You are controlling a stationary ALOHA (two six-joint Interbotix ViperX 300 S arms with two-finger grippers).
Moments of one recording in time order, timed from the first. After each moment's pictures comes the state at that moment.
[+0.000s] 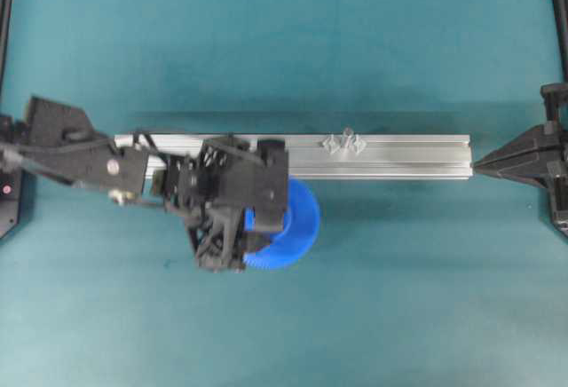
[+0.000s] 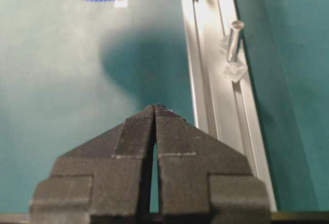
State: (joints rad) left arm -0.08 0.00 0.49 0.02 0.20 -0.03; right arm 0.00 -1.09 1.25 0.03 0.30 0.09
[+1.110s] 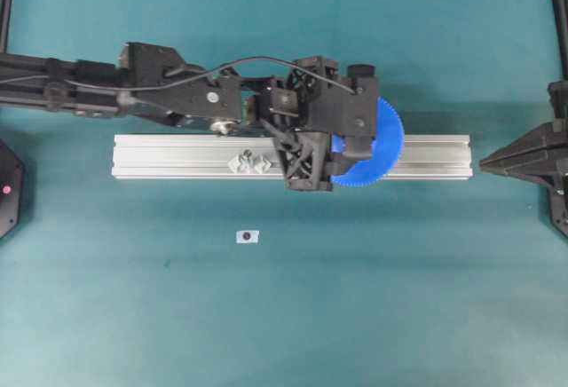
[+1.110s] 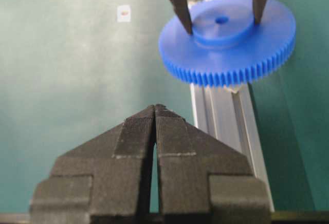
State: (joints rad) left arm 0.09 0.29 0.17 0.02 0.14 0.24; right arm 0.00 -1.14 1.26 0.03 0.31 0.09
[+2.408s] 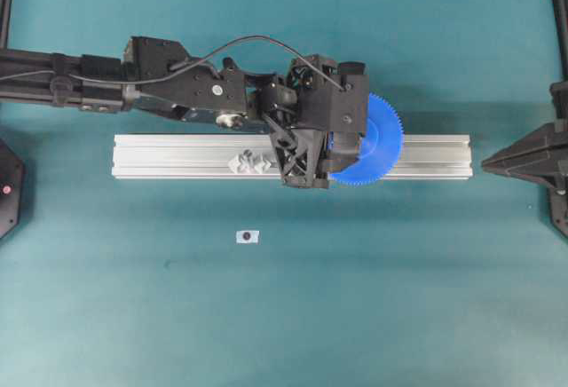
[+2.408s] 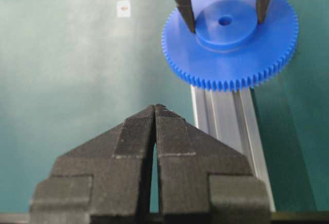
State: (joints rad) left arm 0.11 0.29 0.15 0.02 0.37 0.24; right arm 0.00 -1.16 1.26 0.03 0.33 0.09
